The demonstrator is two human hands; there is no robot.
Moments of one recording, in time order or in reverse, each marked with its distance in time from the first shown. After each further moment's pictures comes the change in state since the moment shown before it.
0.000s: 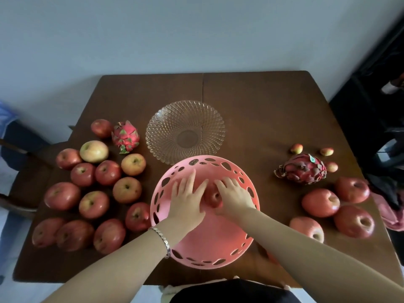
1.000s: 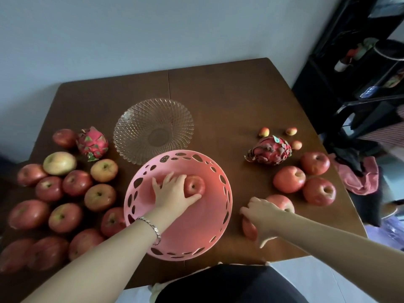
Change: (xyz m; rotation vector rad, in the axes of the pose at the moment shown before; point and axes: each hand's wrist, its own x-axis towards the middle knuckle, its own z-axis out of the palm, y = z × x) left_hand 0.019 0.027 0.001 -0.032 -0.043 -0.060; right_hand -0.091 0.089 -0.012 -0.374 -0.467 -0.078
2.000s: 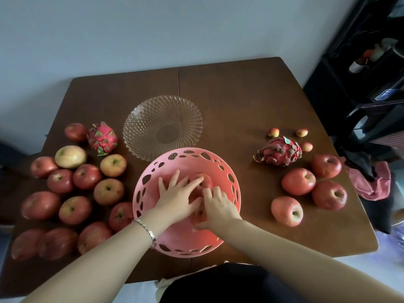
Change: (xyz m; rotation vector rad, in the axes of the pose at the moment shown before) left_hand -0.014 -0.015 -0.006 0.051 -0.167 0.142; right_hand 0.036 -0.099 -0.044 0.538 0.318 0.157
